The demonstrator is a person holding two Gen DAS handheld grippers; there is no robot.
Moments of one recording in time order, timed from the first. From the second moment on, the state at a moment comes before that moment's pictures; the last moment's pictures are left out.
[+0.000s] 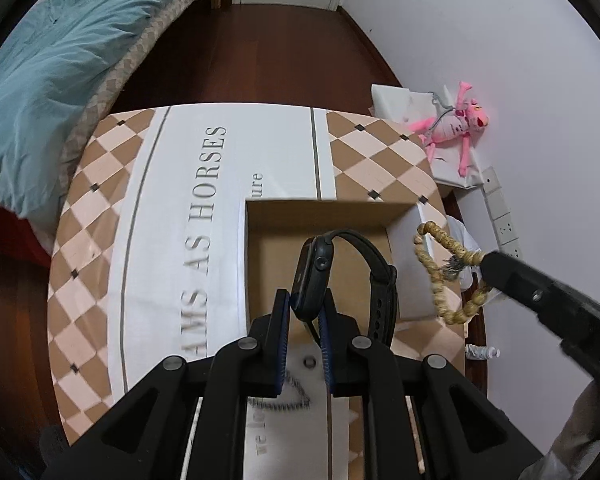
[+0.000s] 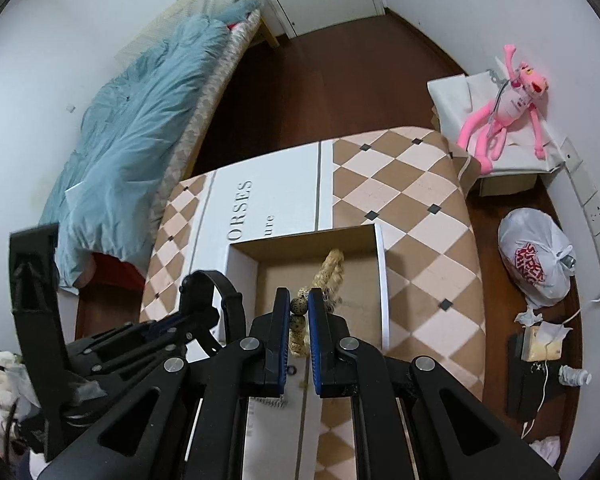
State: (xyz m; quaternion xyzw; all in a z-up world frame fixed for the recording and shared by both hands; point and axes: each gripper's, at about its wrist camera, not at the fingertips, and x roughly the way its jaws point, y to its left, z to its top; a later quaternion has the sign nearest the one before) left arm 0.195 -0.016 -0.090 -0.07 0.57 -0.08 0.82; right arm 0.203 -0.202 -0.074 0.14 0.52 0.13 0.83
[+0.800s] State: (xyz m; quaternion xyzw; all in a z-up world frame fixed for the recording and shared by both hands) left arm 0.247 0.001 -0.100 -0.08 0.60 -0.02 0.79; right arm 0.250 -0.206 -0.129 0.11 0.58 0.11 0.80
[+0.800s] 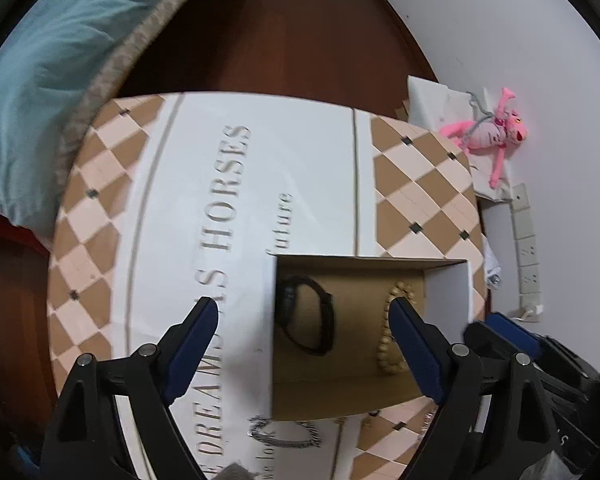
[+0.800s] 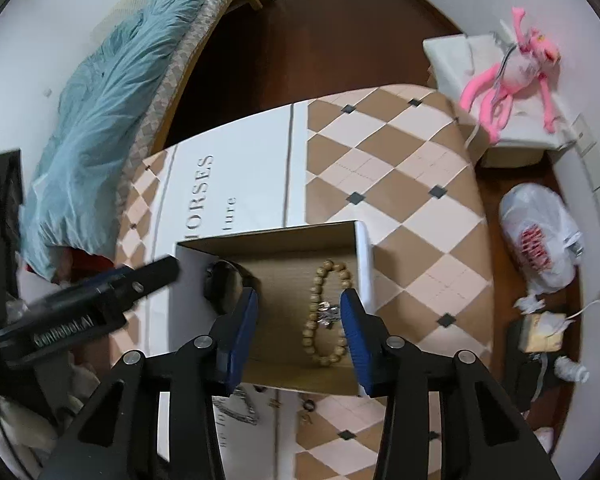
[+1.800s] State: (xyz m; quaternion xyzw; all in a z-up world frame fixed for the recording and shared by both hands) left arm 0.154 -0.004 -0.065 0.00 0.50 0.04 0.87; right arm 0.171 -0.201 -0.093 -0.01 0.51 0.00 0.86
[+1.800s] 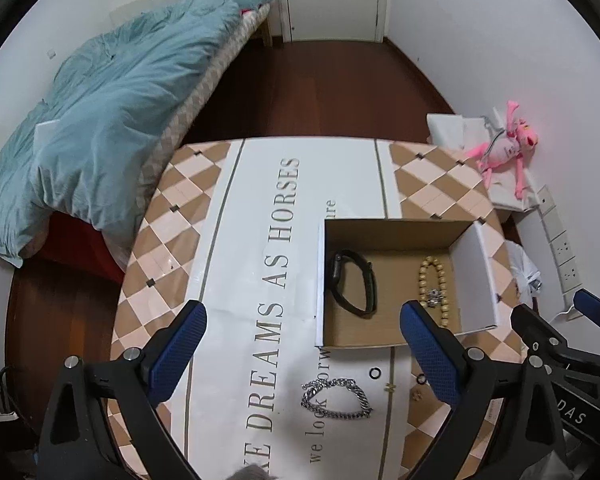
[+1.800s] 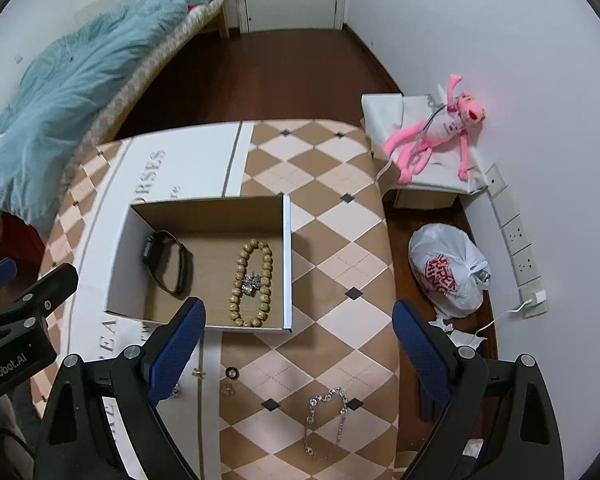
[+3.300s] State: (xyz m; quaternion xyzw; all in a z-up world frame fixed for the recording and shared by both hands) left arm 0.078 0.004 -0.190 -0.04 0.57 0.05 0.82; right arm 0.105 -0.248 -0.225 0.03 0.55 -0.04 0.84
